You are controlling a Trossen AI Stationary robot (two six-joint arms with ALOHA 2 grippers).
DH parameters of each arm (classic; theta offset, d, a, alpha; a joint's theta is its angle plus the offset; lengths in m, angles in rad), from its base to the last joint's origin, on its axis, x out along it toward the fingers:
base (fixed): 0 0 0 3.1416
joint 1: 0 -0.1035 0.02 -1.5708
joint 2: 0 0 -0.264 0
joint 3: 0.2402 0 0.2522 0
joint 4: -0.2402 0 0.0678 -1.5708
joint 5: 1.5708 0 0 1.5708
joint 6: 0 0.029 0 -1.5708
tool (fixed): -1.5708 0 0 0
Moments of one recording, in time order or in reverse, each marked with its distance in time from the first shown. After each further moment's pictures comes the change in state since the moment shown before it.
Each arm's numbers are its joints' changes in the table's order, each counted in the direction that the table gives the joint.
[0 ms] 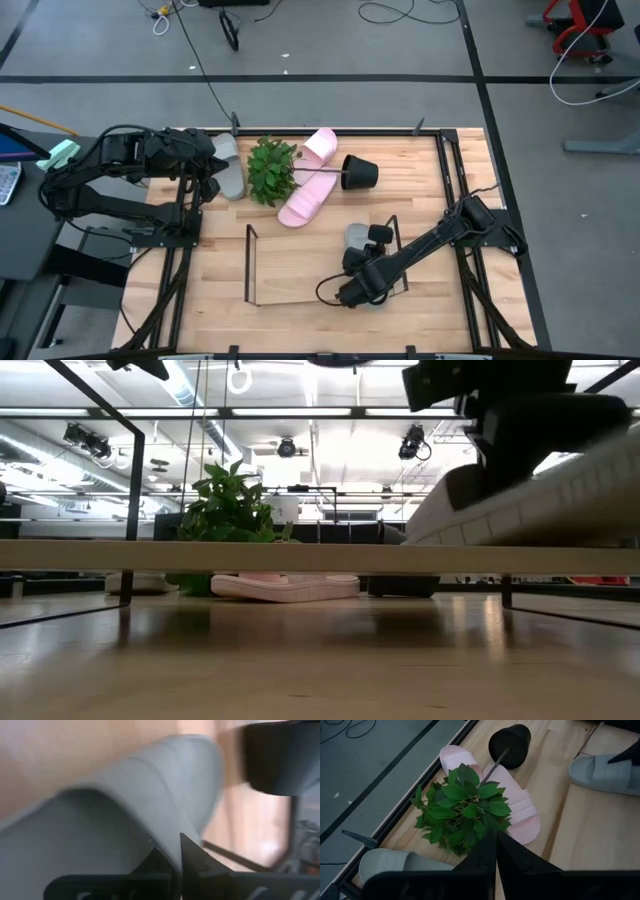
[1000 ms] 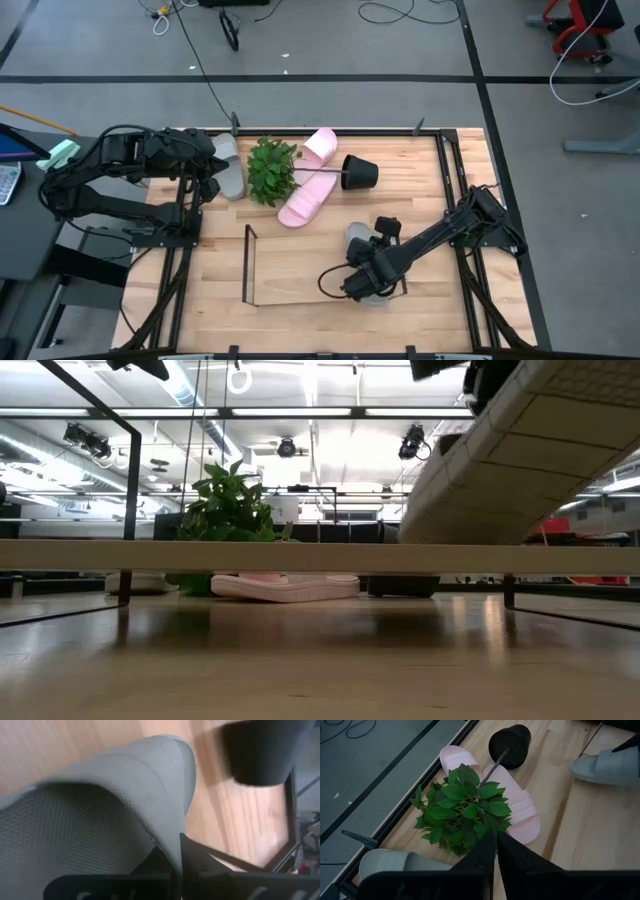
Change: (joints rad) left arm 0.000 0.000 0.000 0.001 0.000 0.001; right arm 0.005 0.097 -0.003 -0.058 -0.034 0.070
